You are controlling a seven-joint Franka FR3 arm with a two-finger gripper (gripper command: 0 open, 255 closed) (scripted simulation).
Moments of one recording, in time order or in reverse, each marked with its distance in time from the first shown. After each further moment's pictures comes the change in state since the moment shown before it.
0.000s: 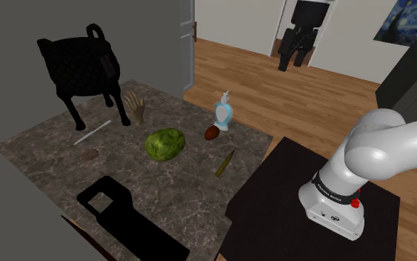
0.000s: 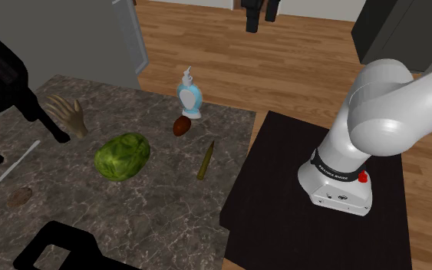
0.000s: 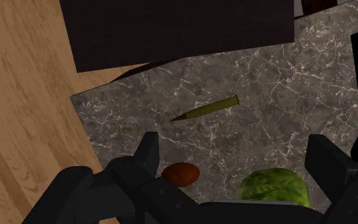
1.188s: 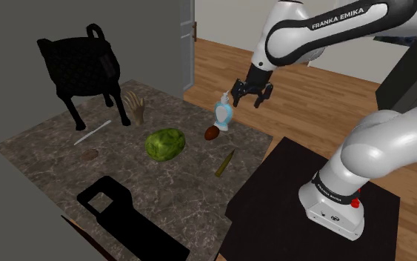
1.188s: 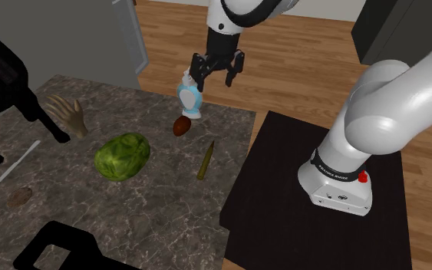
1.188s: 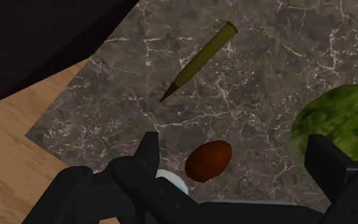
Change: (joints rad) arm -0.093 0.264 0.132 -0.344 0.155 0.745 0.357
